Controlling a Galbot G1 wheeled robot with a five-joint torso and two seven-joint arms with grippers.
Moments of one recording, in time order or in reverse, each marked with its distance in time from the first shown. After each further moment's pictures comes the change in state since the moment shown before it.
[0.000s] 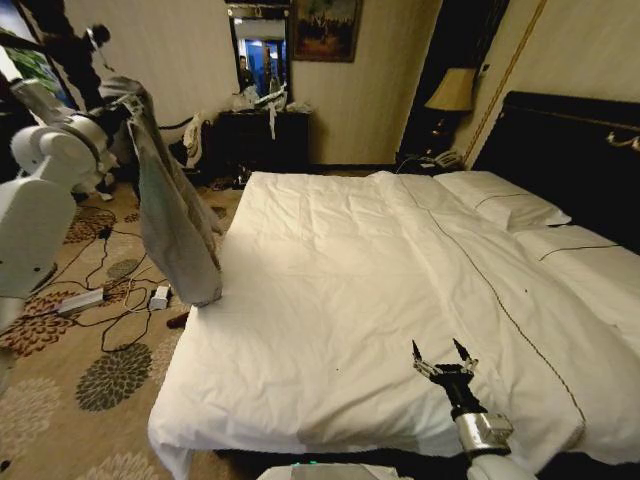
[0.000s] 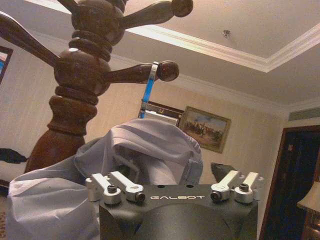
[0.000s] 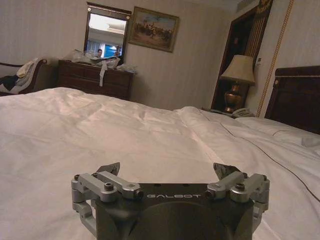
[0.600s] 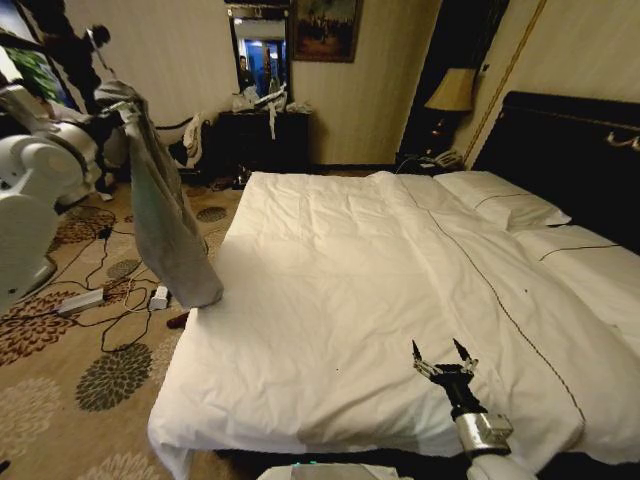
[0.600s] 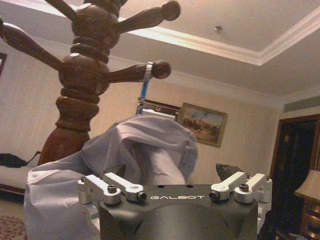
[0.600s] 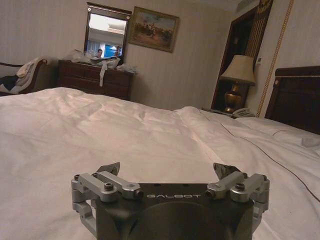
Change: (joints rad) left arm 0.136 0.099 -0.076 -0.163 -0.022 -0.005 -0.016; right arm 0.000 0.000 0.000 0.000 0.000 0.000 0.000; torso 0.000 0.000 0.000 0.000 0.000
